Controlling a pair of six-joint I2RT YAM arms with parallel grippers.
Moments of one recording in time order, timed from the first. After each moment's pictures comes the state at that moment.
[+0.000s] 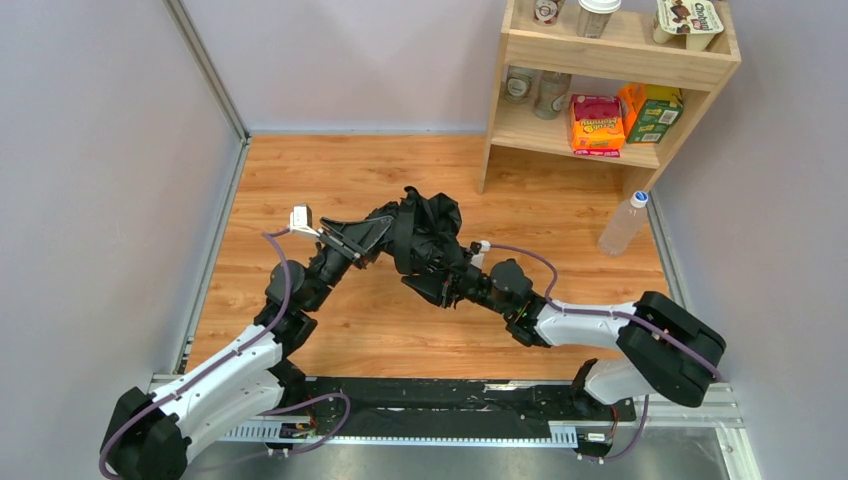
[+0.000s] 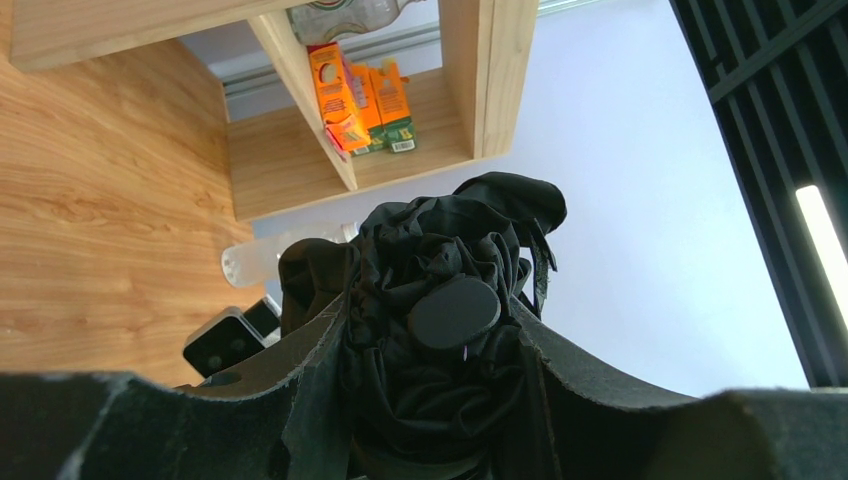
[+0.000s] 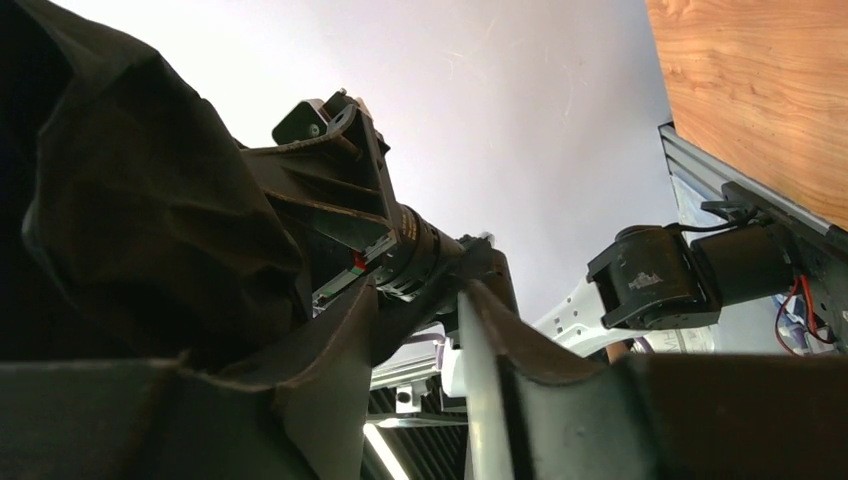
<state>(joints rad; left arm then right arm) -0.61 0.79 0.36 0.68 -0.01 -1.41 0.92 1.37 0.45 0.92 -0.18 2.03</state>
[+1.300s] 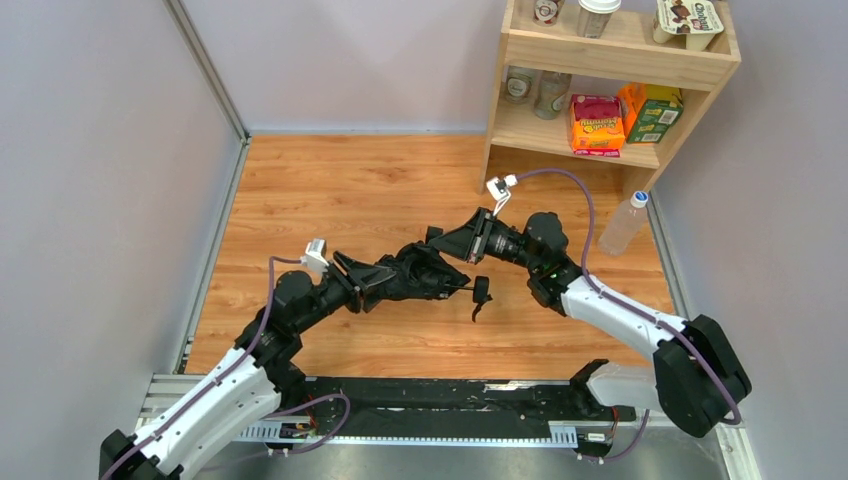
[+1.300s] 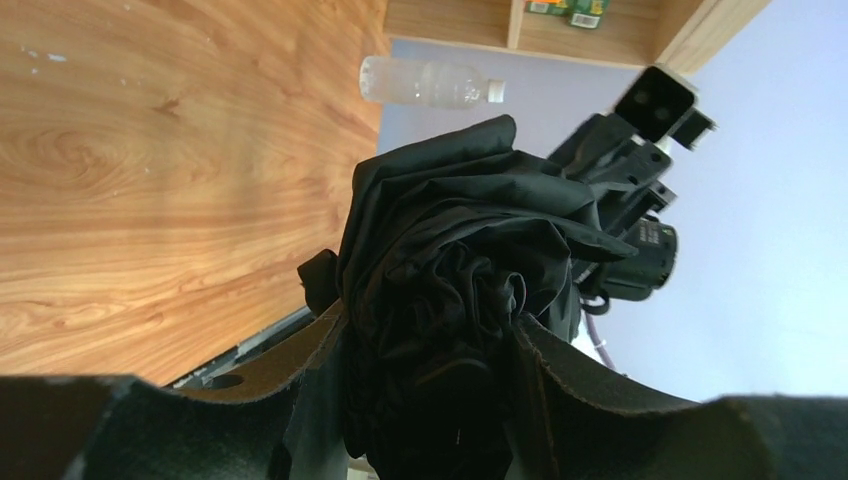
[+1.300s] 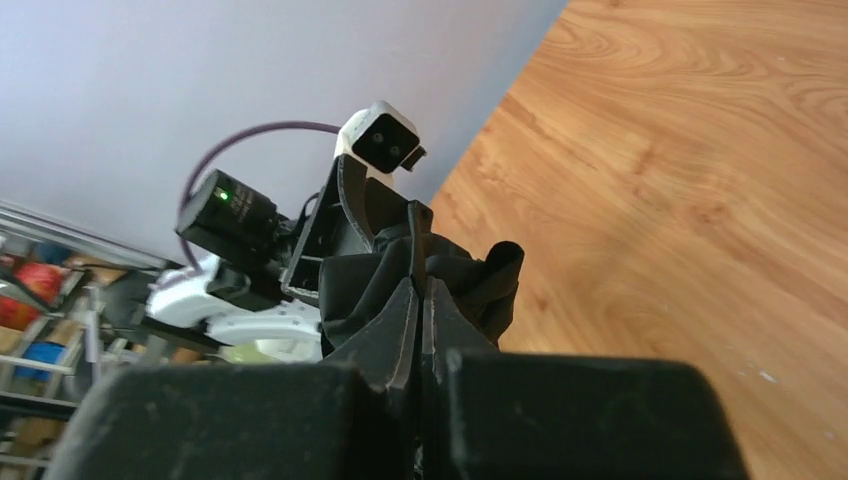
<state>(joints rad) -0.62 0.53 0.33 0.01 0.20 -1.55 0.60 1.24 0.65 0.66 -0.59 1.02</state>
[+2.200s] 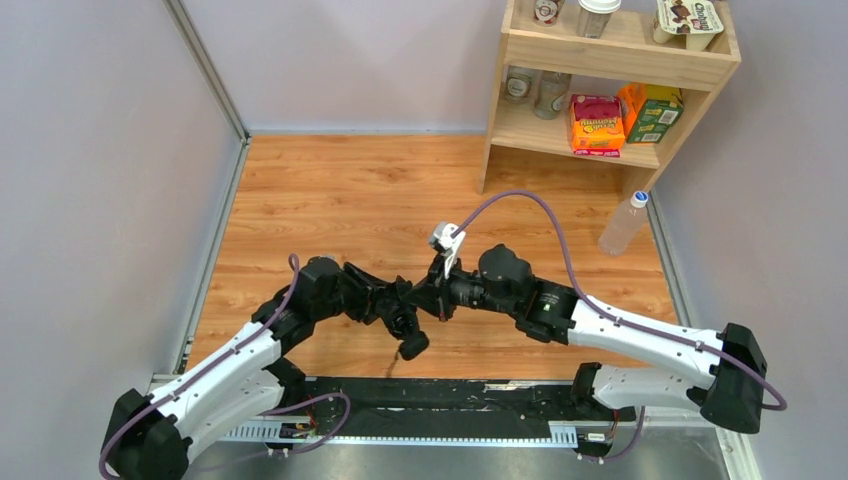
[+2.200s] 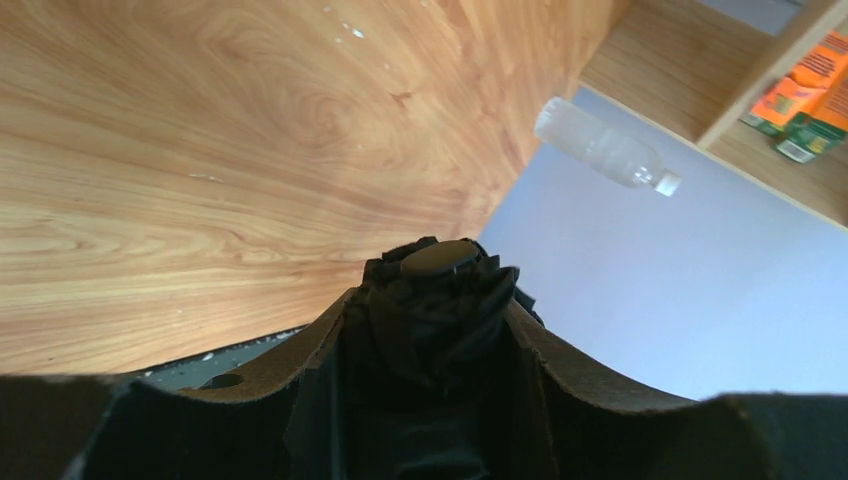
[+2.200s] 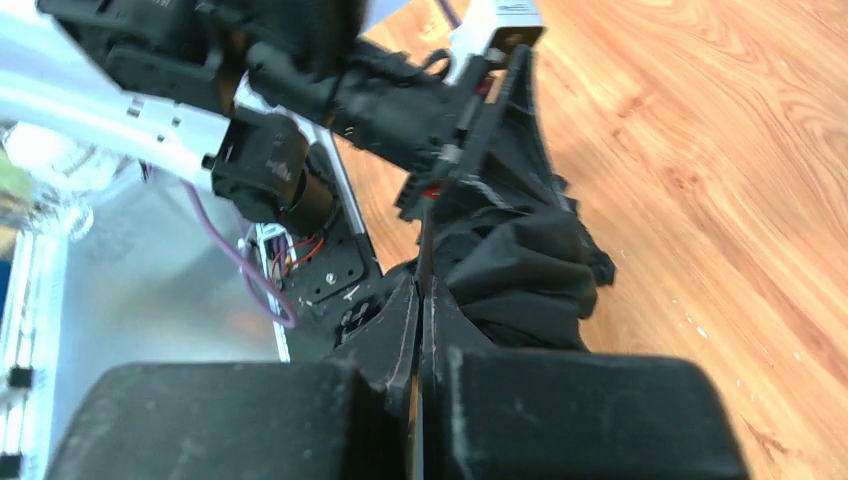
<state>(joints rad) -0.60 0.78 0.39 -0.22 0.20 -1.63 1.06 1.08 0.79 0.09 -0.20 0.39</state>
